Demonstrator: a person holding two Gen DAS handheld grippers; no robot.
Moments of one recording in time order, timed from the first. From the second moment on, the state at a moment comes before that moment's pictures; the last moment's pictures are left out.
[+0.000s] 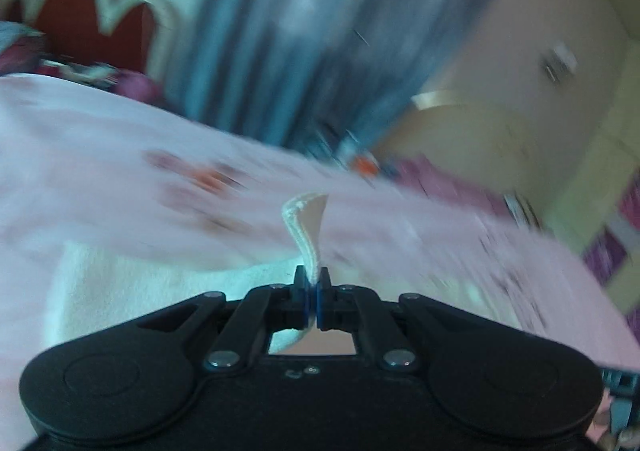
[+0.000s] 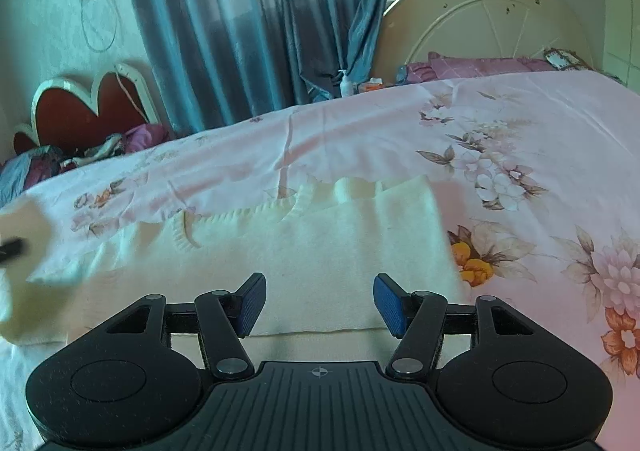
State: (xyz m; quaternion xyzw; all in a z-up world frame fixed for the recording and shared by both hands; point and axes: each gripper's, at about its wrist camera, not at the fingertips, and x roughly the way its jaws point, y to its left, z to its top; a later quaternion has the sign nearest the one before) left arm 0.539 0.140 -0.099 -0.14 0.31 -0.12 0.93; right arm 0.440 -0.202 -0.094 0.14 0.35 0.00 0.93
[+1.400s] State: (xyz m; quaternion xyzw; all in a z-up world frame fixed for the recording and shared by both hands) left arm 0.496 0.155 -0.166 -0.06 0.39 -0.04 0.92; right arm 0.494 -0.164 -0.089 0.18 0.33 0.10 0.92
